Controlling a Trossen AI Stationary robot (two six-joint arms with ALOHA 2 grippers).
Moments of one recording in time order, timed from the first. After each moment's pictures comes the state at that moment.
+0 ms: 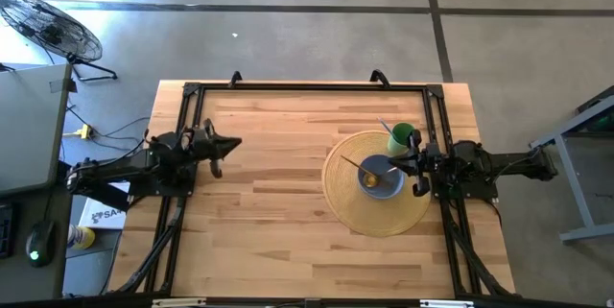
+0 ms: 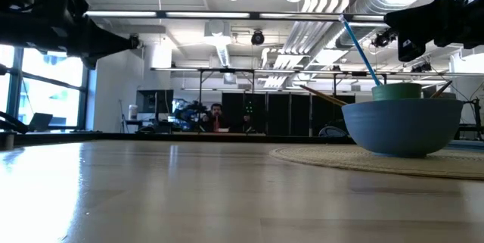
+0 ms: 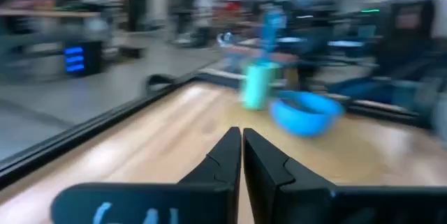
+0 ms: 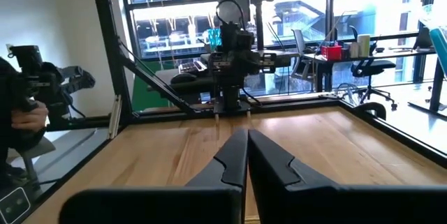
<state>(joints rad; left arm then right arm) 0.17 0.00 0.01 0.02 -0.14 -0.12 0.05 0.02 0.01 0.13 0.06 0.10</state>
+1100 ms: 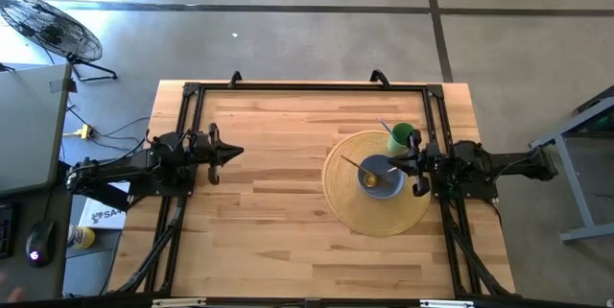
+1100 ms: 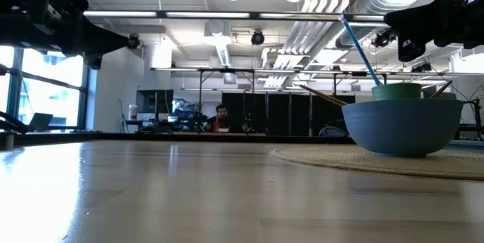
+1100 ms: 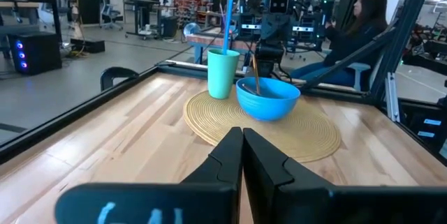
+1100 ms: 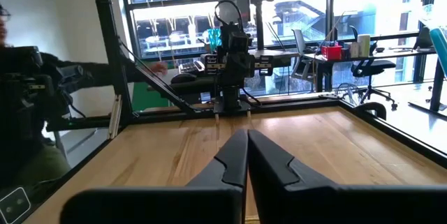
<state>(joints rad) 0.17 0.01 0.01 0.01 0.03 -0.11 0.05 0.02 0.01 0.13 0.06 0.10</state>
